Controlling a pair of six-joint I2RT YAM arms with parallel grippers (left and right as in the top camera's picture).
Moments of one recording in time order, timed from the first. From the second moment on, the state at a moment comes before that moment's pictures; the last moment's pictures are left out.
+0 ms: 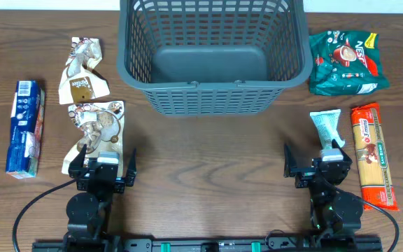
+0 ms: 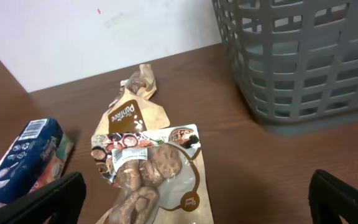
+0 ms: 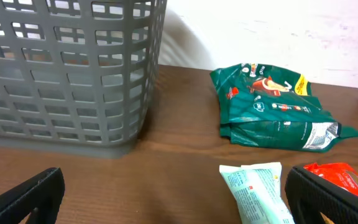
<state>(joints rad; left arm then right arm) -0.10 0.01 0.10 -0.31 -0.08 0.23 0.03 0.02 0.06 -0.20 -0.03 -0.07</state>
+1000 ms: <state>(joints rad) -0.10 0.01 0.10 -0.31 -0.08 0.23 -0.06 0.97 1.32 -1.07 0.19 -0.07</state>
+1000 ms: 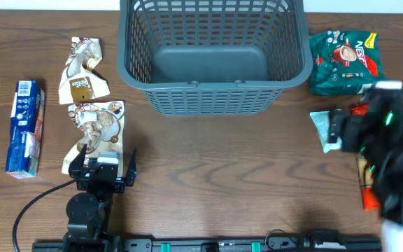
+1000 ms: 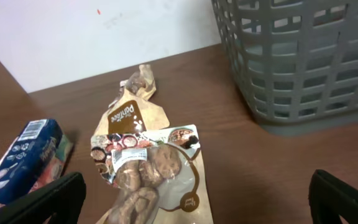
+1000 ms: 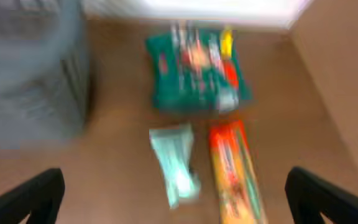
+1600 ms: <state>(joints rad) -0.10 0.01 0.09 -0.31 -0.08 0.23 -0.49 1.42 1.83 -1.46 0.11 -0.17</state>
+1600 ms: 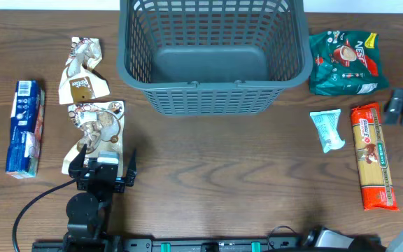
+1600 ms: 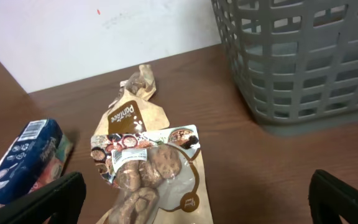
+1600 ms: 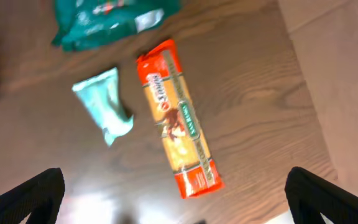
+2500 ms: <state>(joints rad) -0.10 0.01 0.09 -0.31 -0.08 0.23 -0.69 1.65 1.26 -1.02 -0.13 -0.24</state>
